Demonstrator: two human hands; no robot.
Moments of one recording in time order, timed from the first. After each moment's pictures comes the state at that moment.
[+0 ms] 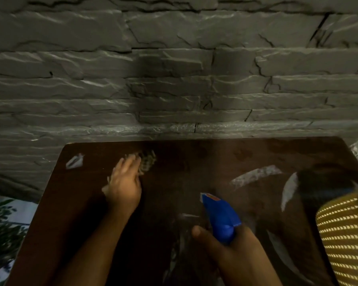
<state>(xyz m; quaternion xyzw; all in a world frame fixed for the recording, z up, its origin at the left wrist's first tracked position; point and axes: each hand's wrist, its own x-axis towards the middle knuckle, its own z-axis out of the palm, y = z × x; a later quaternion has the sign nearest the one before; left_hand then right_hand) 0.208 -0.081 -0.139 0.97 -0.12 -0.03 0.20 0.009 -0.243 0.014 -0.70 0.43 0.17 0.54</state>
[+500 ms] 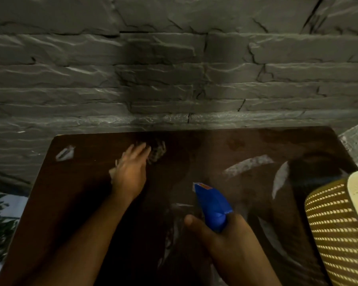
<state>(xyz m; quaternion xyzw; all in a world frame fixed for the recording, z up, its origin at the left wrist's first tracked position) 0.217 -0.107 -0.137 0.96 -0.22 -0.05 0.19 0.006 -0.241 0.021 -0.68 0.45 0.17 0.55</state>
